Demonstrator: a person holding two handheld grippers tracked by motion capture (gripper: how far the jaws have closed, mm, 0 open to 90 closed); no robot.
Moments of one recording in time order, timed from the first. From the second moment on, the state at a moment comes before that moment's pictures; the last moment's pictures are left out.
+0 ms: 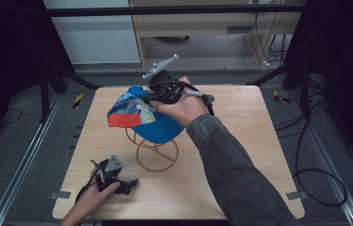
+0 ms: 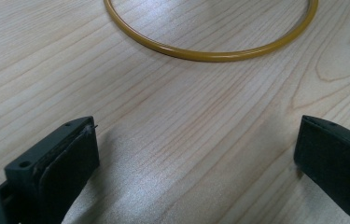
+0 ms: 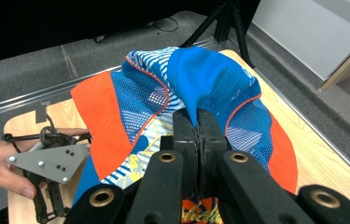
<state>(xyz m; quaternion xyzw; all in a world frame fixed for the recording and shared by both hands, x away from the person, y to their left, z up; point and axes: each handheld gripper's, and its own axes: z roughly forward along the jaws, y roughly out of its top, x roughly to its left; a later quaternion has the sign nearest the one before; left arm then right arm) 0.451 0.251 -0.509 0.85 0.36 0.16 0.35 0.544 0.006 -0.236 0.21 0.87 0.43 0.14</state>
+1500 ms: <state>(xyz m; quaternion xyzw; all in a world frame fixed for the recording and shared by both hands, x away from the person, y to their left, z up) 0.451 0.251 -0.509 0.85 0.36 0.16 0.35 0.541 0.004 -0.246 0.22 0.88 0.41 0.14</state>
